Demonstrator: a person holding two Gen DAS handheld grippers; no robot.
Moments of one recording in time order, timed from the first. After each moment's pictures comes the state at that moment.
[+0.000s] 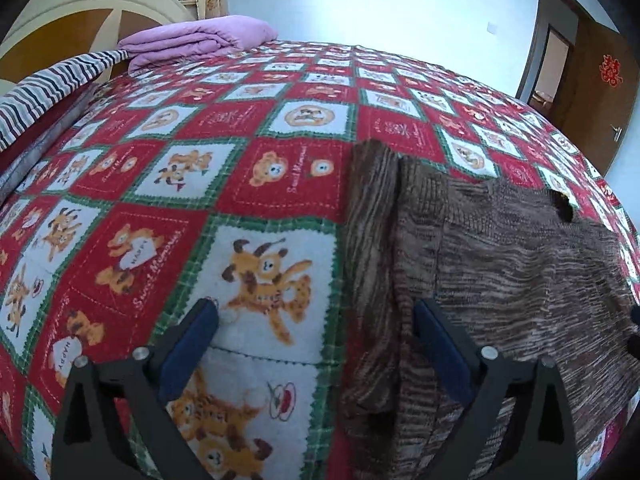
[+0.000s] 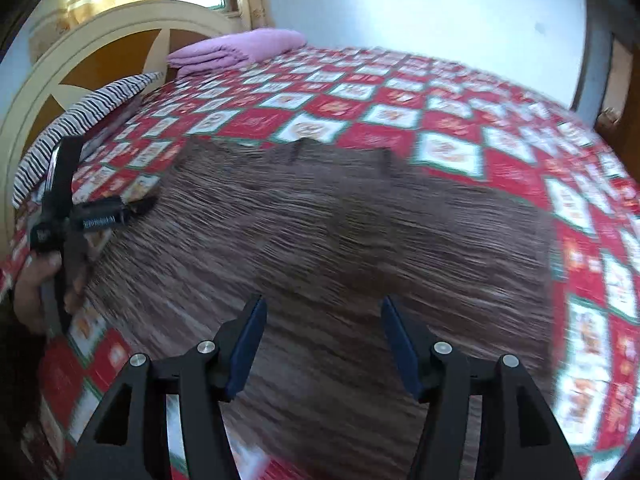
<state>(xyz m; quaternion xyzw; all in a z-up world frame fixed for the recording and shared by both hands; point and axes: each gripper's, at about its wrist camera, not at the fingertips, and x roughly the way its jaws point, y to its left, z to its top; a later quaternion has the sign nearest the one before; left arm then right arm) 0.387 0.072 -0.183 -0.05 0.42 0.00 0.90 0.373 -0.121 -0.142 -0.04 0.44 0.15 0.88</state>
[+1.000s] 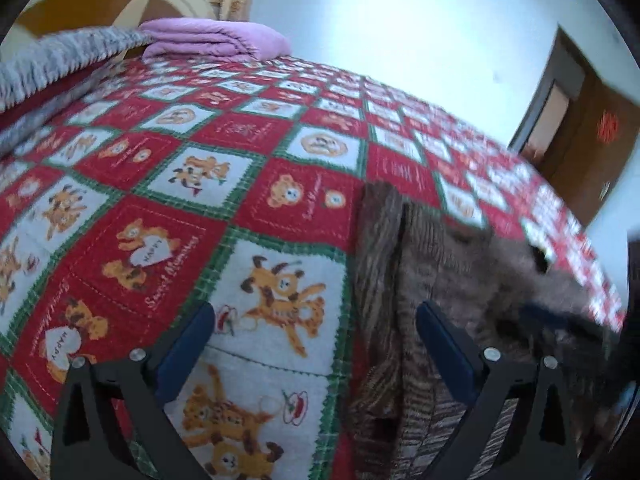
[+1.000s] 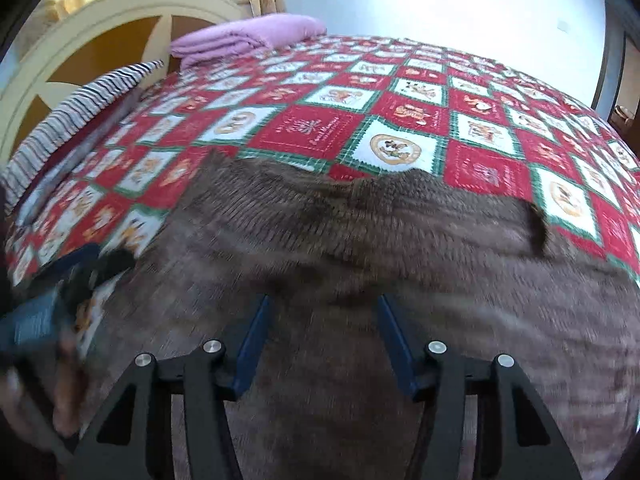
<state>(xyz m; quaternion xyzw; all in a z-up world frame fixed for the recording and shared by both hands) 0.380 0.105 -0.175 -0.16 0.38 -0.02 0.91 0.438 -0.018 -0.168 -0.05 0.44 0.15 0.88</state>
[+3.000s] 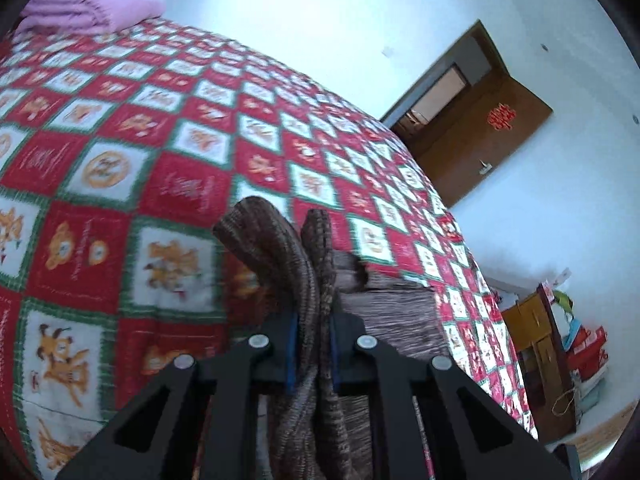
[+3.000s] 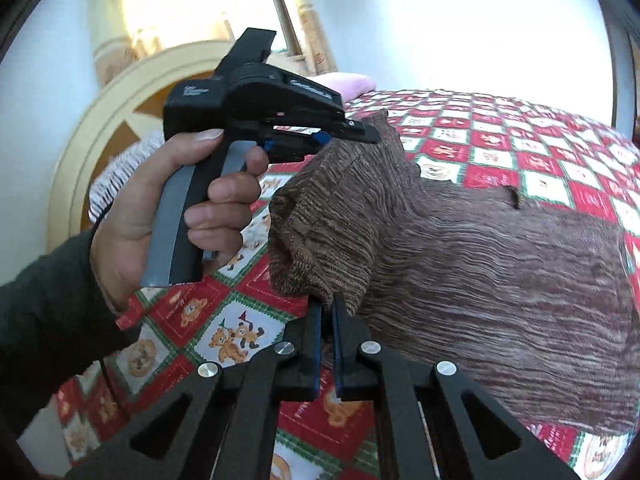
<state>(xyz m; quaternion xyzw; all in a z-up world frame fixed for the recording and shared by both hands) 0.435 0.031 -0.091 -0.22 0.42 -0.28 0.84 0.280 -0.042 -0.122 0.02 0.35 0.24 0.90</state>
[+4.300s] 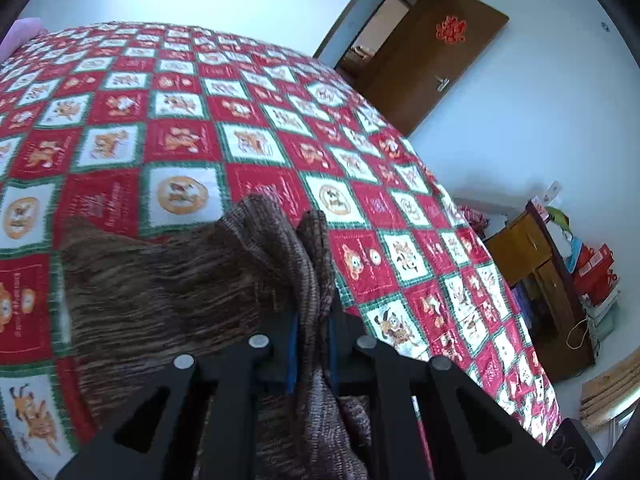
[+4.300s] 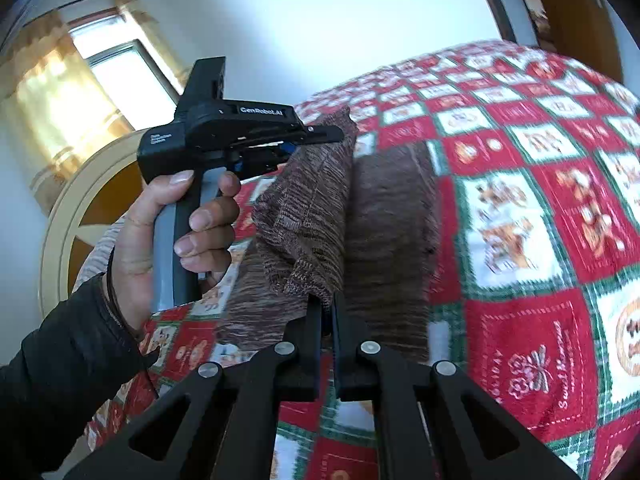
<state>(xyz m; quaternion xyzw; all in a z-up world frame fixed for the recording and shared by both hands) 0.436 -0.190 -0.098 -0.10 0.46 -0.37 0.80 0.242 -0.274 -0.128 0.20 0.36 0.11 0.90</state>
